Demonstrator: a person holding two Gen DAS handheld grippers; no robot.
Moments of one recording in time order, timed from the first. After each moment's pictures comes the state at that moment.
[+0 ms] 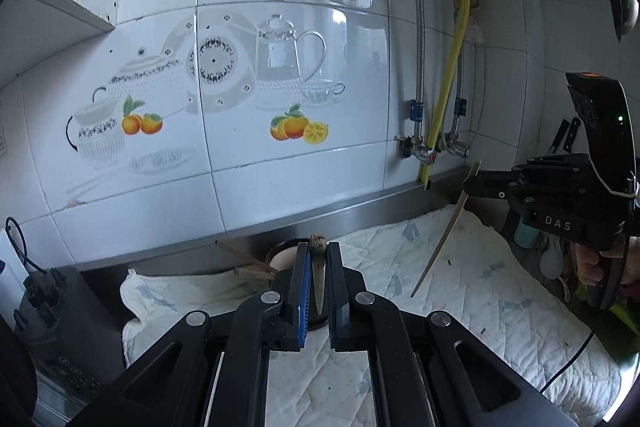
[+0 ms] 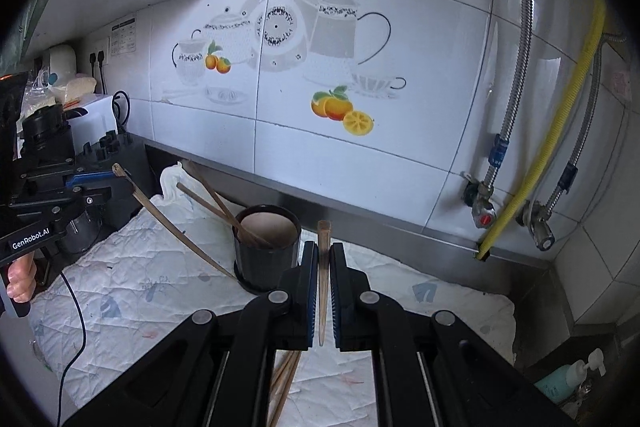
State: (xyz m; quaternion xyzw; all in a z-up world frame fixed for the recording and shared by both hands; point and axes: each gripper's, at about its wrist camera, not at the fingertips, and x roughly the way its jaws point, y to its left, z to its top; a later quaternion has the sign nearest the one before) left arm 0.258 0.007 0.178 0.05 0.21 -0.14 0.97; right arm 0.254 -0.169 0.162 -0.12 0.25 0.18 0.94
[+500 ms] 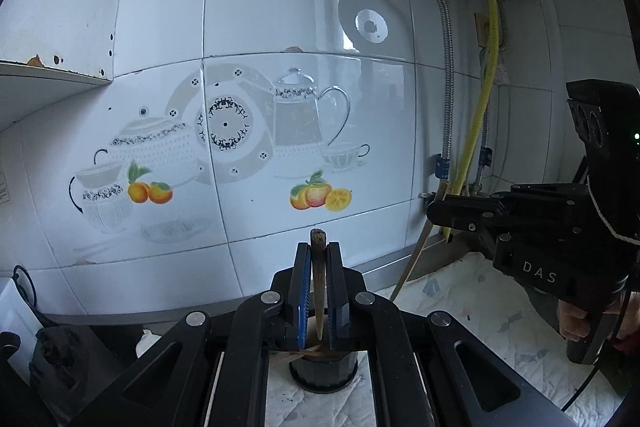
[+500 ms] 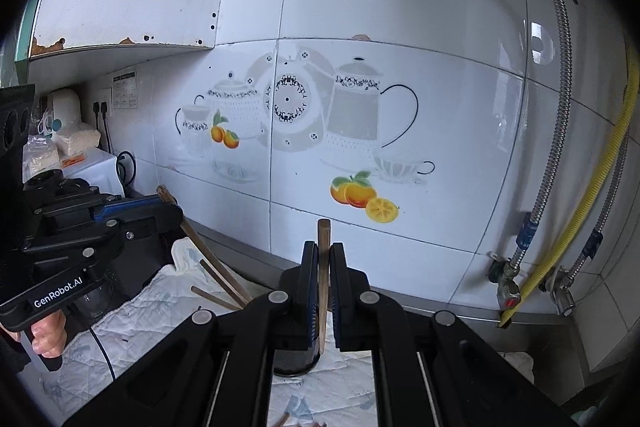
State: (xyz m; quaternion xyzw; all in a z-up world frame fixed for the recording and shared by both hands) left arm 0.317 0.007 0.235 0.04 0.17 -0.11 0.98; right arm 0.297 -0.130 0.207 -0.08 0.19 0.21 0.96
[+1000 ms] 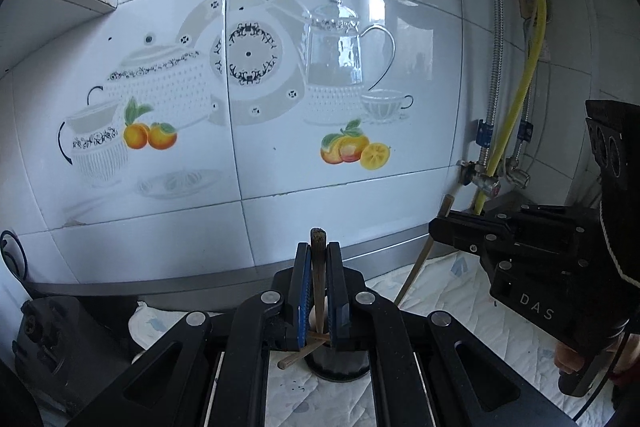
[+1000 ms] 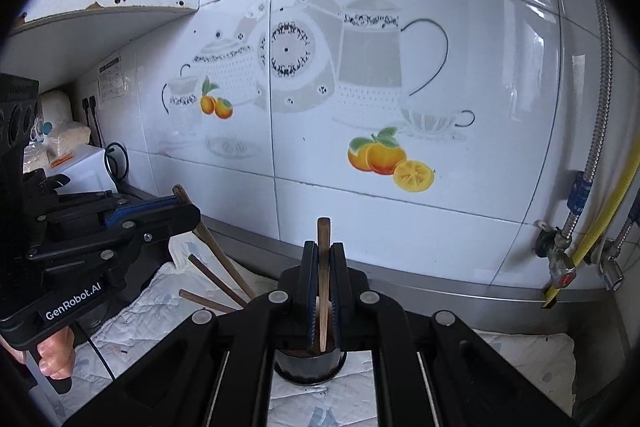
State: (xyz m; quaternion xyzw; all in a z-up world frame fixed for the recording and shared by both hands) left arm 0.372 0.029 0.183 0.02 0.24 -0.08 0.97; right arm 0.339 -0.107 0.160 -0.06 0.23 0.21 0.95
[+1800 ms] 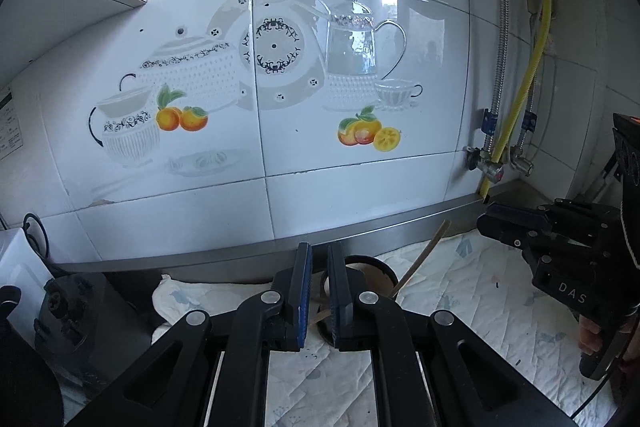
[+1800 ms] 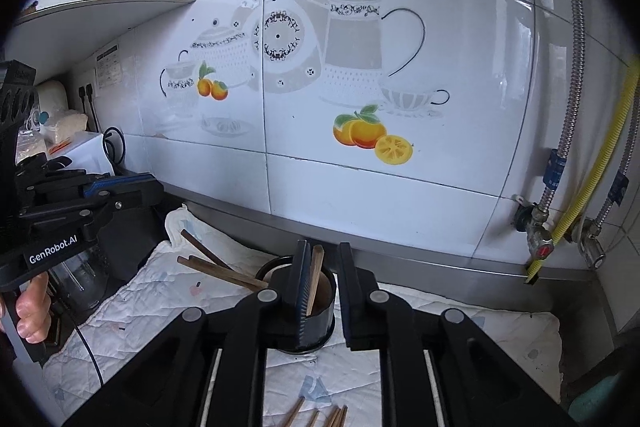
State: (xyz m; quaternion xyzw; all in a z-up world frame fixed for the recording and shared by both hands) left arm 0.330 0.041 0.194 0.03 0.26 -0.05 0.96; right arm 0.309 -0.126 0.161 -0.06 0.25 0.19 0.95
